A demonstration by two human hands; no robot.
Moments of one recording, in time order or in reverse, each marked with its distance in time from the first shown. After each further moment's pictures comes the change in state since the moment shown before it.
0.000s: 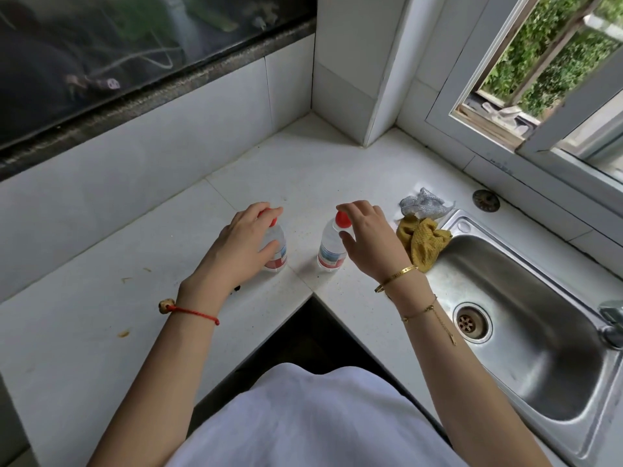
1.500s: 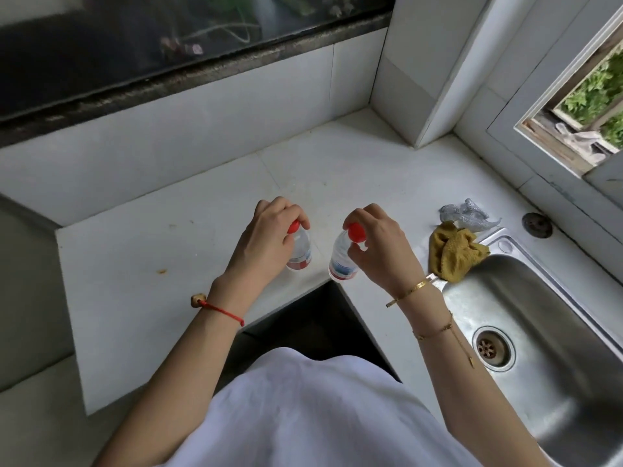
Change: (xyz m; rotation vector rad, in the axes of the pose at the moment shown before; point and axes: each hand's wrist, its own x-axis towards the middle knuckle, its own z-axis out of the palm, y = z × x) left_hand -0.068 0.041 0.011 -0.092 0.278 -0.174; right_hand -0.039 -0.027 -0.001 0.134 -0.065 -0.183
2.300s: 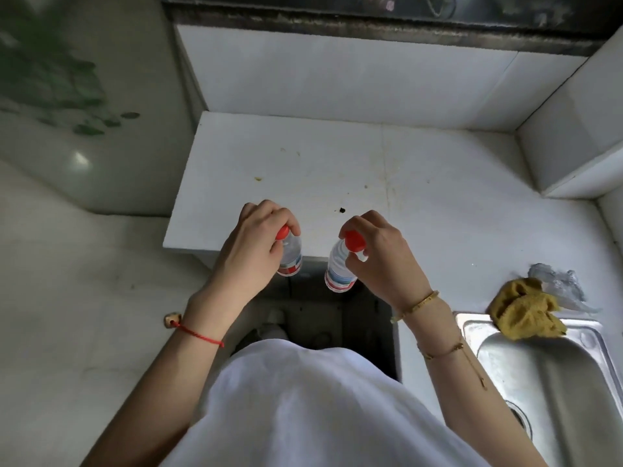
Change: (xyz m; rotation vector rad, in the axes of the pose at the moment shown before) left_hand -0.188 -0.009 -0.009 -0.012 0.316 -0.438; right_hand -0.063 -0.068 0.032 -0.033 -0.327 -0.494
